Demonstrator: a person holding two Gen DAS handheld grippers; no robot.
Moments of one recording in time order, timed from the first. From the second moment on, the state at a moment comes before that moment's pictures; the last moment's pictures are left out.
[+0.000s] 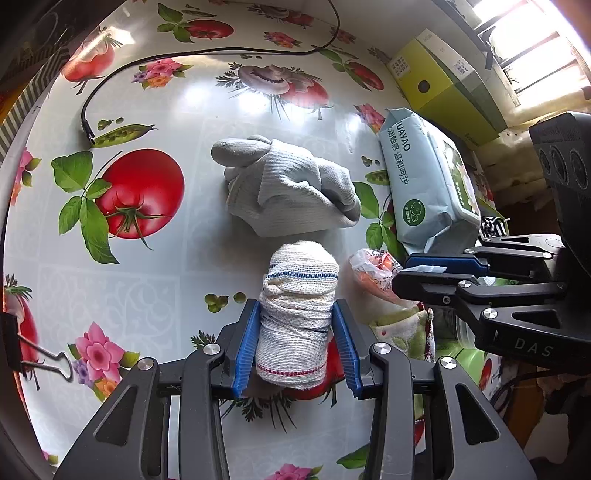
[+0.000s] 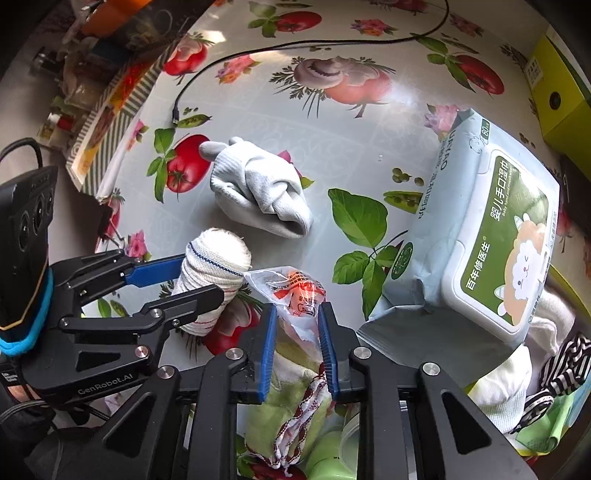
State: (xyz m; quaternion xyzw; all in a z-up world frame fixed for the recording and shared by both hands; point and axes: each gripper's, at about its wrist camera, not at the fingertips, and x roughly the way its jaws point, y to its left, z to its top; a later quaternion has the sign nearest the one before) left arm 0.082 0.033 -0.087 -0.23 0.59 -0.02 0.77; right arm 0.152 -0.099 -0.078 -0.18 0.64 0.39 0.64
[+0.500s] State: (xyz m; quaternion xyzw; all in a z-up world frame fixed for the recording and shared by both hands) left arm 0.085 0.032 -0.047 -0.23 0.56 -0.03 0.80; right arm 0.154 -0.131 -0.022 -0.11 0.59 0.41 0.69
